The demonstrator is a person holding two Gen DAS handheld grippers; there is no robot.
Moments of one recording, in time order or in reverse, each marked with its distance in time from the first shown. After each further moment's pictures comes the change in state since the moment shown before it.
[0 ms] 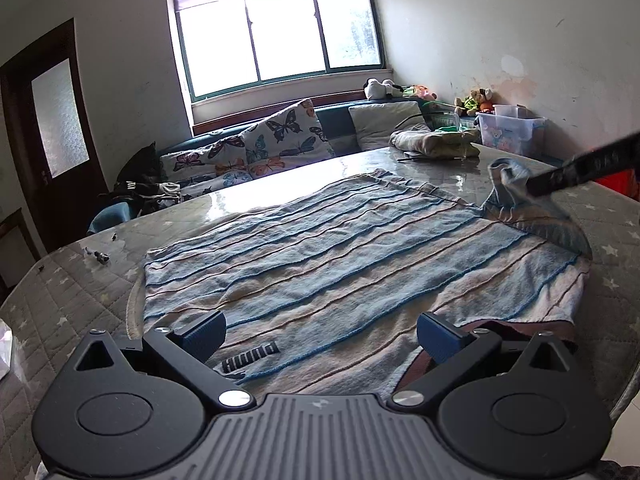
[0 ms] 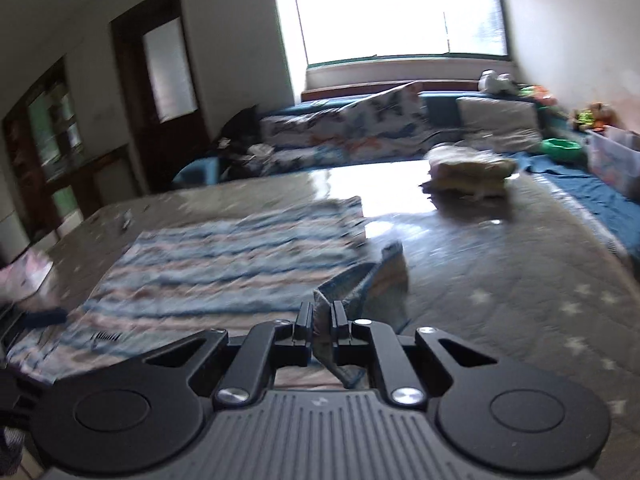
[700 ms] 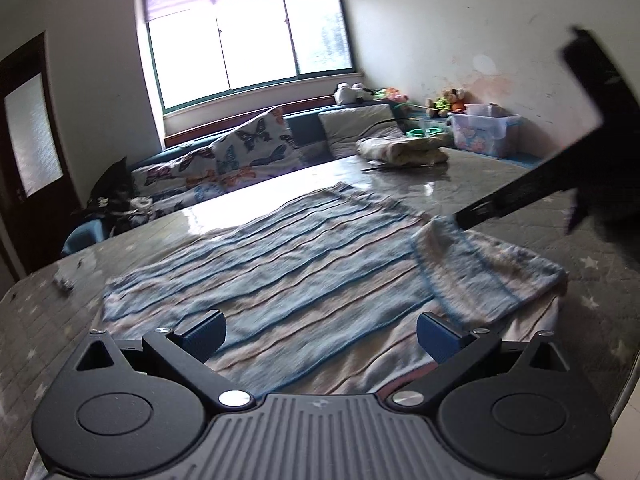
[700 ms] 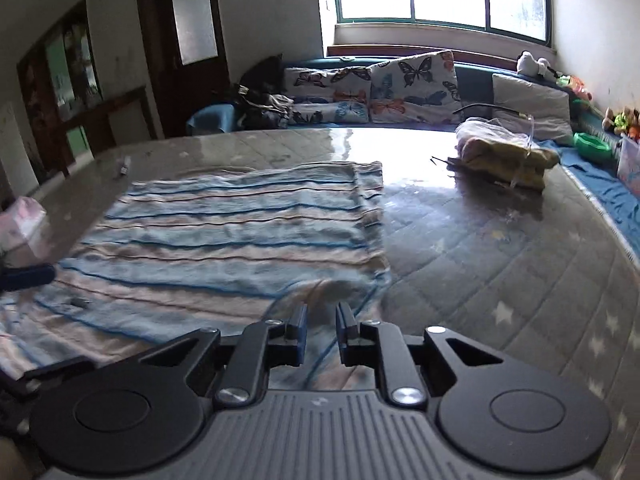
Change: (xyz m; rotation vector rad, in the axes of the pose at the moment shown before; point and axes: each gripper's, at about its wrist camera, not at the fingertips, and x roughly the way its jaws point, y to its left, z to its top) left arm 0.022 -0.038 0.028 0.064 -0.020 -0.084; right arm 0.058 -0.018 0.025 -0.124 0.149 0.004
